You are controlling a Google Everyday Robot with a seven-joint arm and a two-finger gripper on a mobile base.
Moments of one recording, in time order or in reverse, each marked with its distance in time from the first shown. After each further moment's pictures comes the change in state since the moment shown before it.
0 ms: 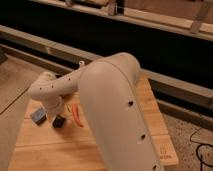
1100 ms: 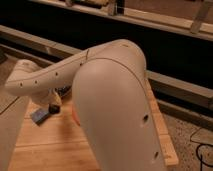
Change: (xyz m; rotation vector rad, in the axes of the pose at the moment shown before) arm -0.020 0.008 -0.124 0.142 -0.279 -0.106
